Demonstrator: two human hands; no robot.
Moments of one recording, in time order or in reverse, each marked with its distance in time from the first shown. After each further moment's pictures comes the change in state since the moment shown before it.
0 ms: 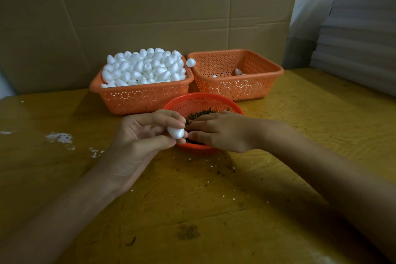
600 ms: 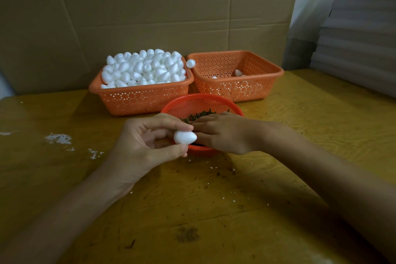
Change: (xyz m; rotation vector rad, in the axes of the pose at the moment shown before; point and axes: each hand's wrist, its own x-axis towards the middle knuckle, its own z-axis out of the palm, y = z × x) left_hand -0.002 -0.002 0.004 0.220 0.004 0.022; right_hand -0.001 0.000 0.000 0.034 0.013 -0.001
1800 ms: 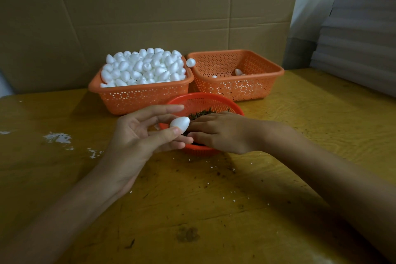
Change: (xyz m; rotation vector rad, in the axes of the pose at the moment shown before) left_hand 0.001 0.010 0.005 -0.180 0.145 -0.107; right_hand -0.002 0.000 0.000 0.038 0.005 -0.008
